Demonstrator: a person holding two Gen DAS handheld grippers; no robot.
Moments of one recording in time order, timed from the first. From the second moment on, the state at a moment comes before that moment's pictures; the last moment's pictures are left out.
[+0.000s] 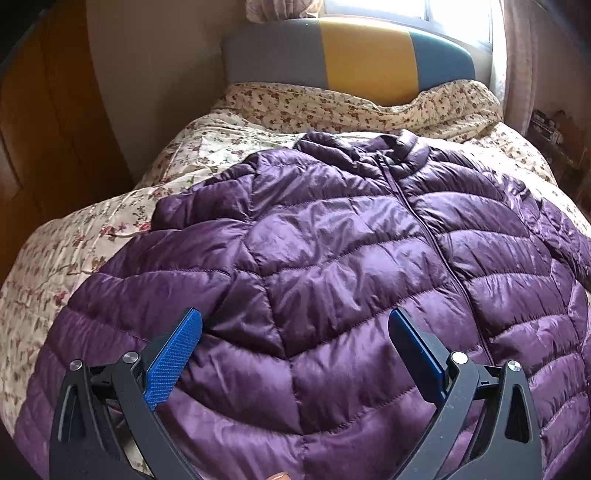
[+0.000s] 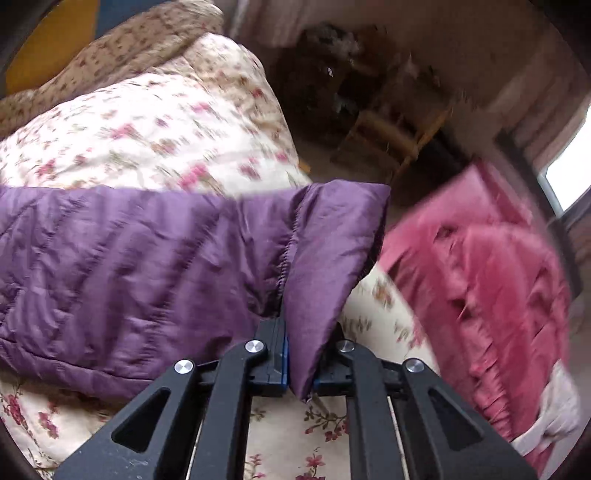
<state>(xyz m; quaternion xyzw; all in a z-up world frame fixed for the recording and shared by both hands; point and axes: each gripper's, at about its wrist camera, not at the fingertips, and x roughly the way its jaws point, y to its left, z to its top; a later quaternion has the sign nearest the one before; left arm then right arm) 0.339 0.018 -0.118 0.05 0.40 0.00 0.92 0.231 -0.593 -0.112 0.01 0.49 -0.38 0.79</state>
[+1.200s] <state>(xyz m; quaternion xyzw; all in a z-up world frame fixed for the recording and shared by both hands) 0.346 0.097 -0.118 -0.13 0.42 -0.04 0.90 0.369 -0.128 -0.109 -0.13 0.44 0.08 0.89</state>
